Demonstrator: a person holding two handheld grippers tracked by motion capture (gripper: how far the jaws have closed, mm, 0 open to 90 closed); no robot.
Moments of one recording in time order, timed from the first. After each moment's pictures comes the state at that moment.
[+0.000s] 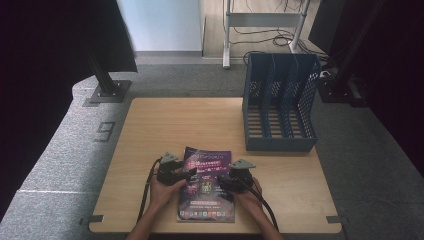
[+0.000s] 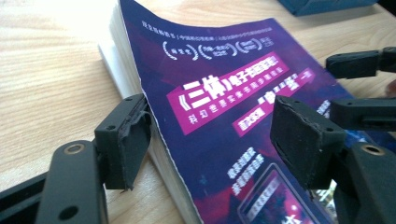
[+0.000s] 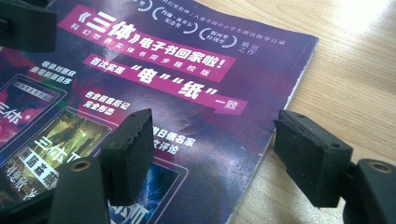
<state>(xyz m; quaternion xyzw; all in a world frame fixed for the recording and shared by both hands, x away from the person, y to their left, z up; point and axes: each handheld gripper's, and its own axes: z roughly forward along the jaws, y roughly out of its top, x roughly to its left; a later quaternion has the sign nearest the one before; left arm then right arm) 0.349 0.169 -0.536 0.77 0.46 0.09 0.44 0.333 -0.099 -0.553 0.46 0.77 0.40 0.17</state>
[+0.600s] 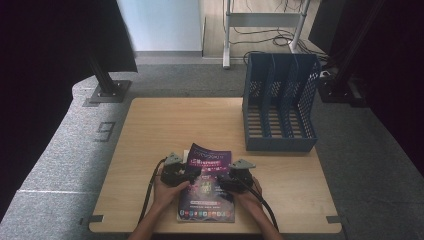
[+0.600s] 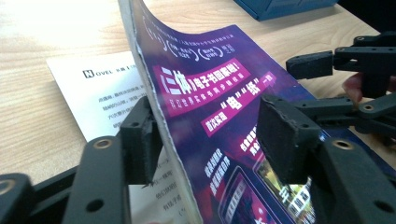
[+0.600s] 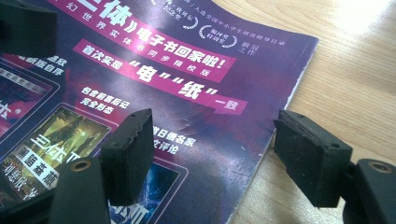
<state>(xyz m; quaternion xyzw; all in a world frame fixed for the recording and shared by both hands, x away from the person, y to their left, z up) 0.346 0.156 -0.532 0.78 0.43 0.09 0.45 0.333 -0.098 -0.553 0.46 0.77 0.40 0.17</state>
